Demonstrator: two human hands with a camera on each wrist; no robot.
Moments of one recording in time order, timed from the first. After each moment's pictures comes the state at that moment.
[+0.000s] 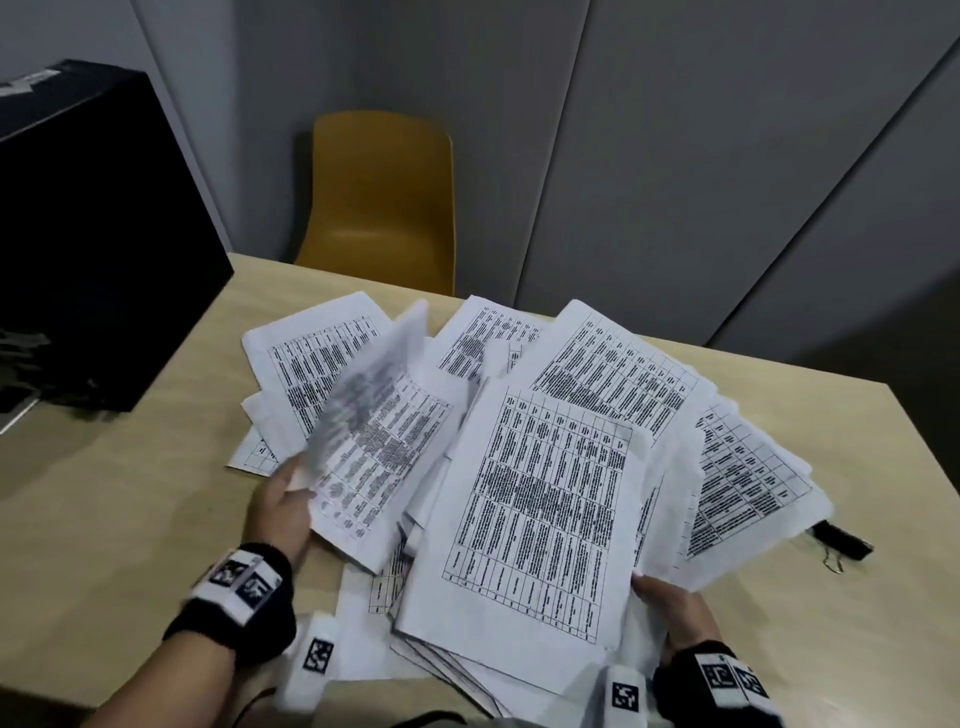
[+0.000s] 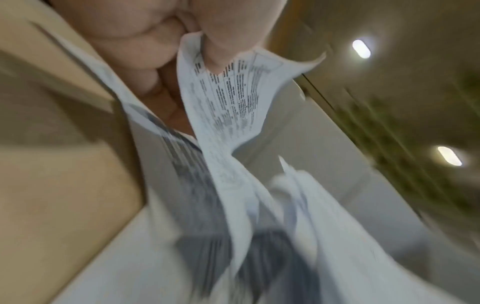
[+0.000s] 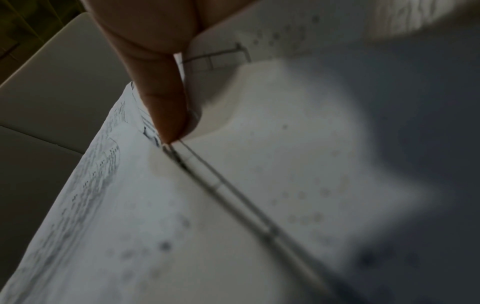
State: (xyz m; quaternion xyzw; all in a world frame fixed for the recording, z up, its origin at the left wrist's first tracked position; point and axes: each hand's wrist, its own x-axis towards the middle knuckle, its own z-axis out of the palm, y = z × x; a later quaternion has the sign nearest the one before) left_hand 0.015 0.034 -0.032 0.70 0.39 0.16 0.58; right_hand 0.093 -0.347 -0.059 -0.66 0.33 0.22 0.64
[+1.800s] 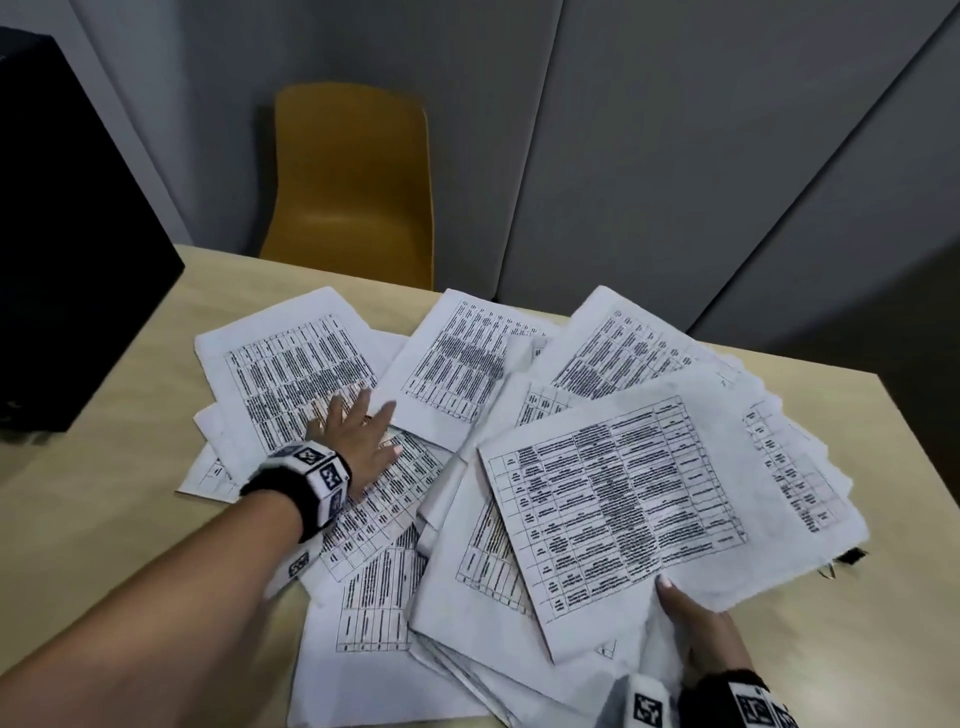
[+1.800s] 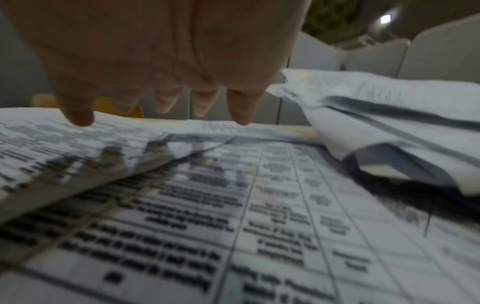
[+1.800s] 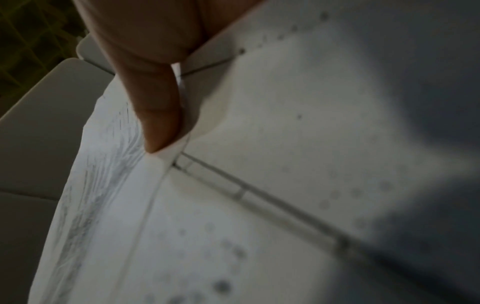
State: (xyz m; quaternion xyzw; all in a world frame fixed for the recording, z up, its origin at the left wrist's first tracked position) left_hand 0.142 0.026 -0.028 0.95 0.12 -0.25 0.12; right_hand 0.098 -0.376 -0.047 -0.65 0.32 0.20 0.66
